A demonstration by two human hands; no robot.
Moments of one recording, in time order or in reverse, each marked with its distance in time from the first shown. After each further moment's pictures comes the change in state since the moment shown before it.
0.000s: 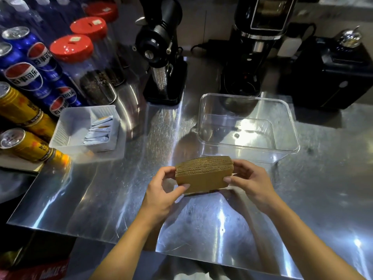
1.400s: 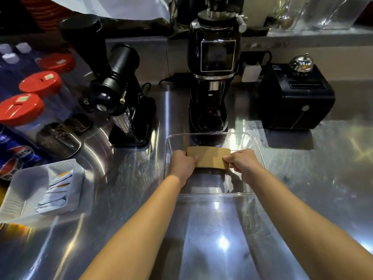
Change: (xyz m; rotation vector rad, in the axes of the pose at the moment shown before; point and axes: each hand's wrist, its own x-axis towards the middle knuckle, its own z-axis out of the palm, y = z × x) left_hand 0.191 0.077 0.134 0.030 -0.065 -0.375; right_hand 0.140 -0.044 -0.087 0.002 0.466 0.482
